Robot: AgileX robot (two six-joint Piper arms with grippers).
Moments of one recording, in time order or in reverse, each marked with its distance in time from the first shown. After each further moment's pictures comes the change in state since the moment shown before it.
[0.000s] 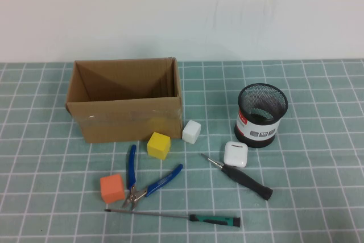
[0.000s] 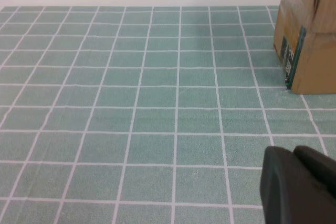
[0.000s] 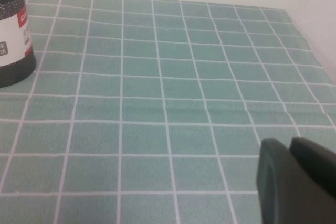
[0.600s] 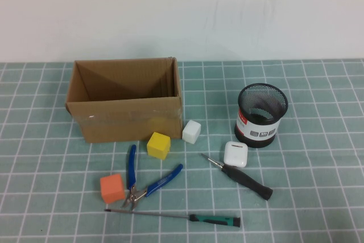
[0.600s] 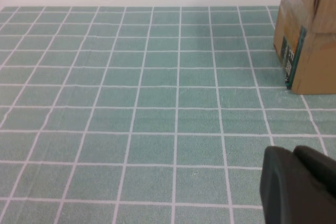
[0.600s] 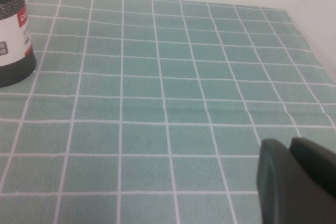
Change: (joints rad) right arm 0.000 0.000 0.000 0.000 0.000 0.000; left arm 0.000 0.000 0.000 0.000 0.000 0.000
